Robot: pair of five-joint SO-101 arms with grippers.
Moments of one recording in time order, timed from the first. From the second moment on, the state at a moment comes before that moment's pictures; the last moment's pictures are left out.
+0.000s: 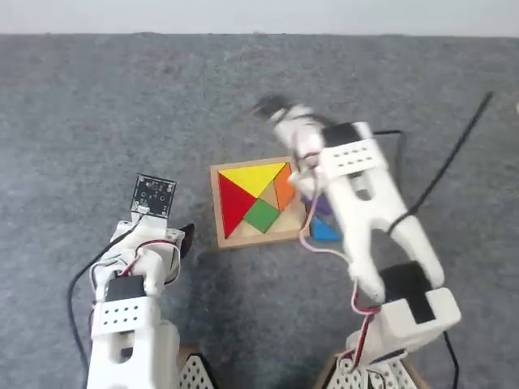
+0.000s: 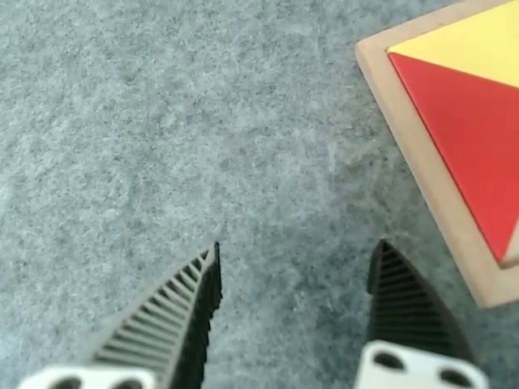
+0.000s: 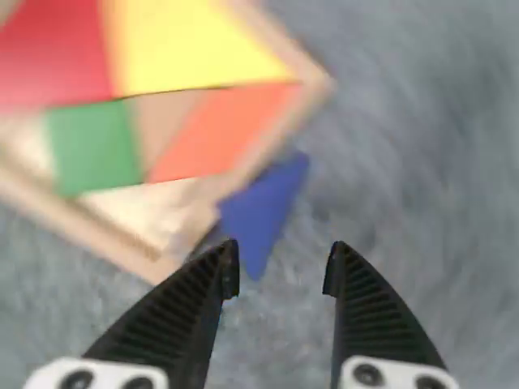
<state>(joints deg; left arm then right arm) -14.9 -61.0 89.7 33.0 -14.3 -18.7 6.0 6.7 69.8 24.9</state>
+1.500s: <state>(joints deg) -14.9 -61.0 89.7 33.0 -14.3 -22.4 21.1 5.5 61.6 17.3</state>
